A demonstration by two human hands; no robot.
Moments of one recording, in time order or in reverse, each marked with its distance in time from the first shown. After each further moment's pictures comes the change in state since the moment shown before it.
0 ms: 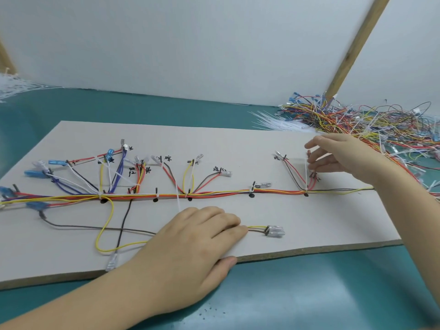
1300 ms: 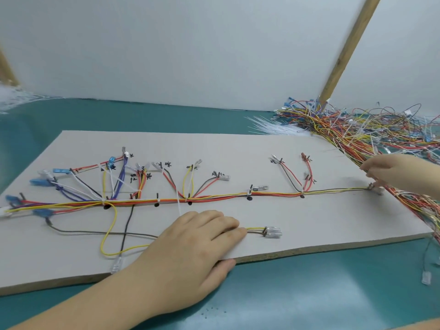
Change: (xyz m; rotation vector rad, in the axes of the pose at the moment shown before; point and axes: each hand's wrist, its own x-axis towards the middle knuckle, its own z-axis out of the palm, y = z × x) left_hand -0.002 0.001 -0.005 -0.039 -0.042 0.026; right_hand -0.033 0.041 -0.074 -0.732 0.145 0.140
